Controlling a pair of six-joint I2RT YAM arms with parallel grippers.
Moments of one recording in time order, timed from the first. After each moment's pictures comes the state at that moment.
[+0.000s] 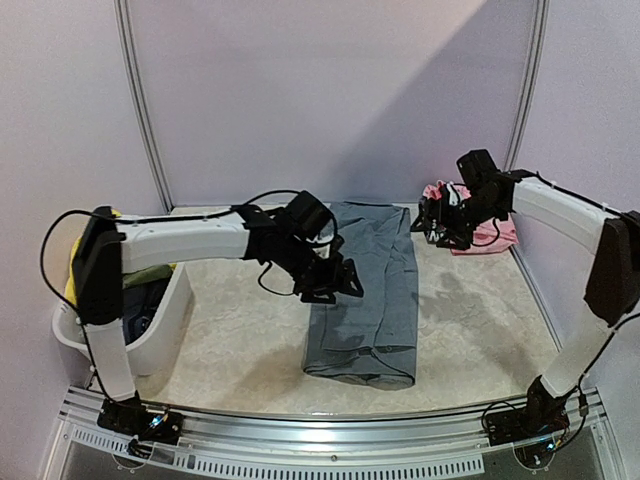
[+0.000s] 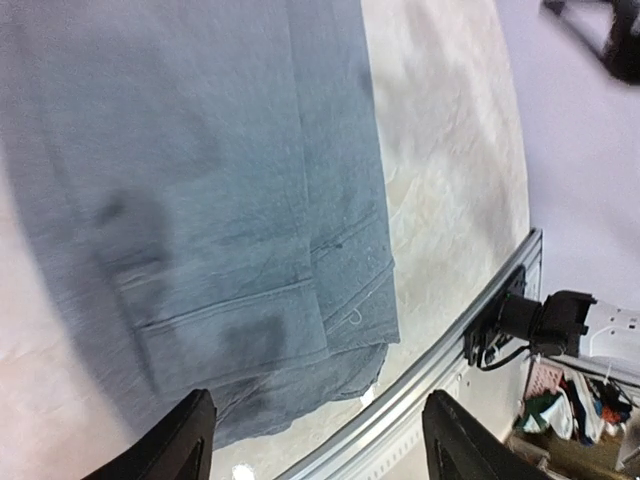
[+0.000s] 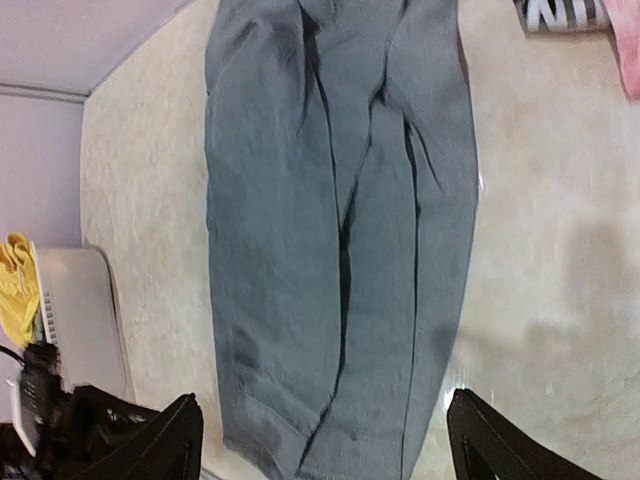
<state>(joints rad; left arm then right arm) -0.91 1.93 1.54 -0.56 0.35 -0.80 0.33 1.69 1.44 -0.72 -0.35 0.58</state>
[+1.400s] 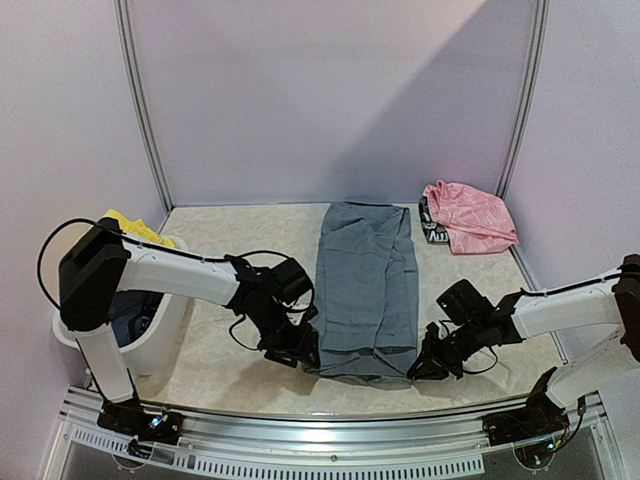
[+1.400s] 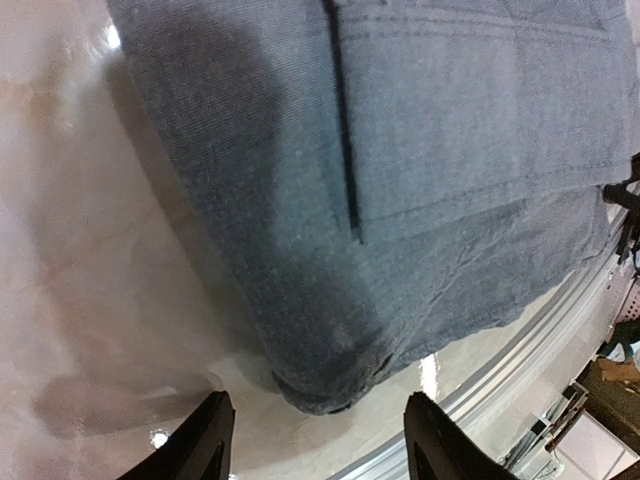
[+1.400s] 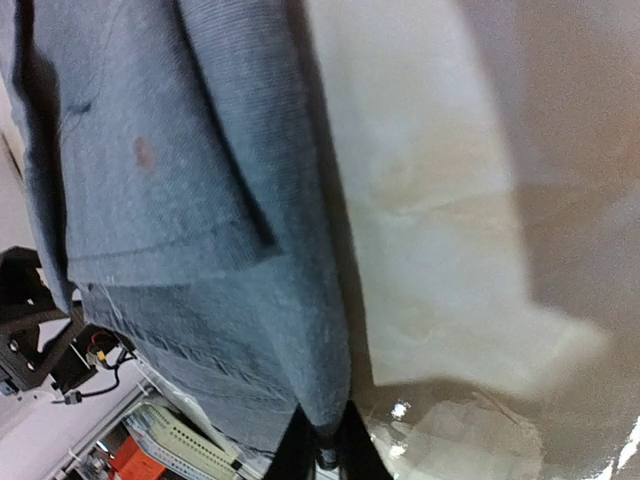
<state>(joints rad) -0.95 1.84 1.11 -0.55 0.39 -0.69 0.75 1.38 0.49 -0.23 -0.49 1.21</state>
